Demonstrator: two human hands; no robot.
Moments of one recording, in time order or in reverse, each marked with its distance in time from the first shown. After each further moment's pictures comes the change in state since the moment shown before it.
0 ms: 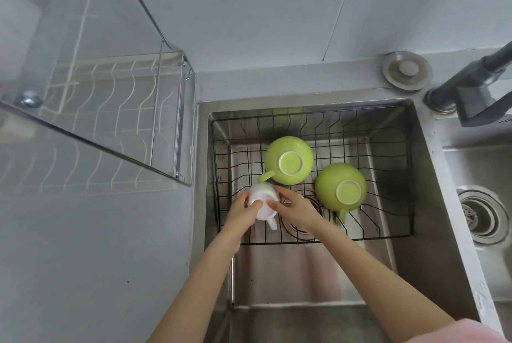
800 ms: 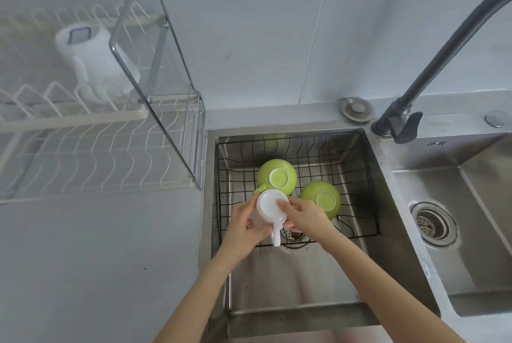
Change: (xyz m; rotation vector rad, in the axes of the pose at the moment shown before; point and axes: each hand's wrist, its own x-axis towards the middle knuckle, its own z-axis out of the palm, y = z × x) left_hand -0.084 -0.013 -0.009 0.141 -0.120 0.600; right_hand -0.102 -0.030 -0.013 0.005 0.246 -0.094
